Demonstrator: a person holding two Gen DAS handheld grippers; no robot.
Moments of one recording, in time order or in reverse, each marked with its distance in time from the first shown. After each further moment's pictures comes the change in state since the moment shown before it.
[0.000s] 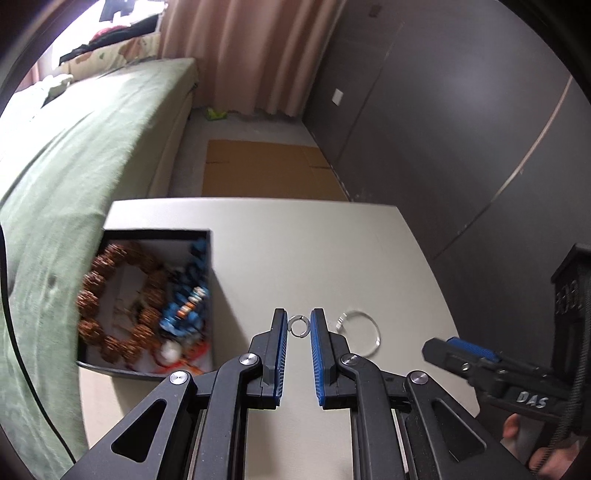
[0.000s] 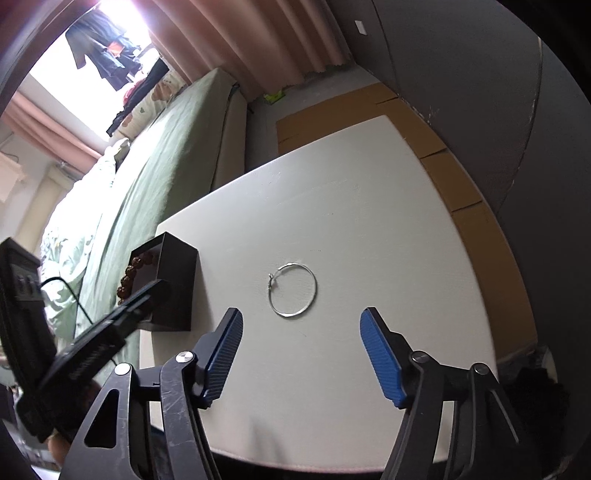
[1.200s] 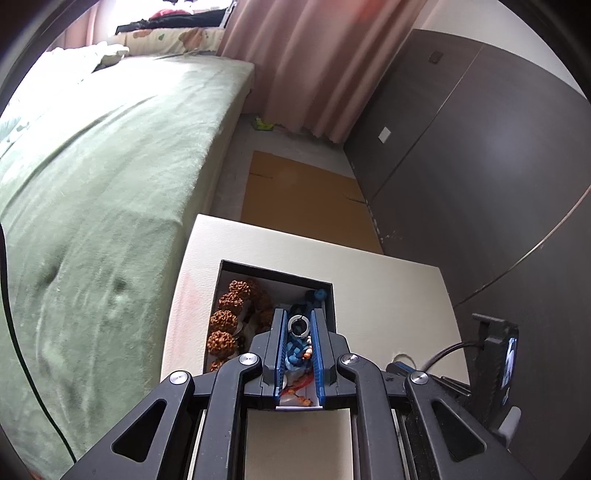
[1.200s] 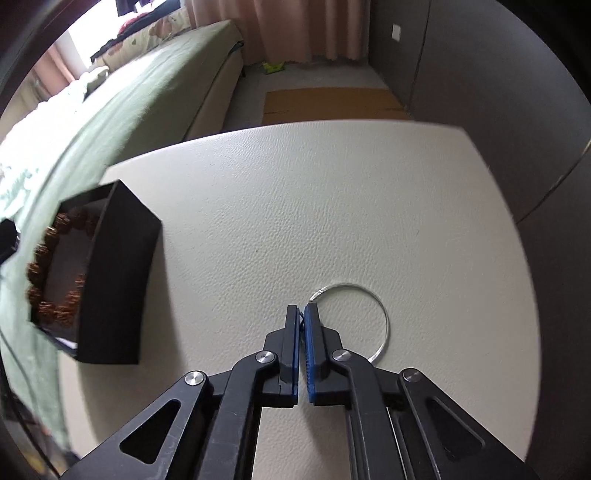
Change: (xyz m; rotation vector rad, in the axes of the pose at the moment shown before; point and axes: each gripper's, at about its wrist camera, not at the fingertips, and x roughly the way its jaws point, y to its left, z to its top) left arm -0.040 0.087 0.019 -0.188 -0.071 0.028; right arm 0.091 0.071 0.008 -0.174 0.085 -0.209
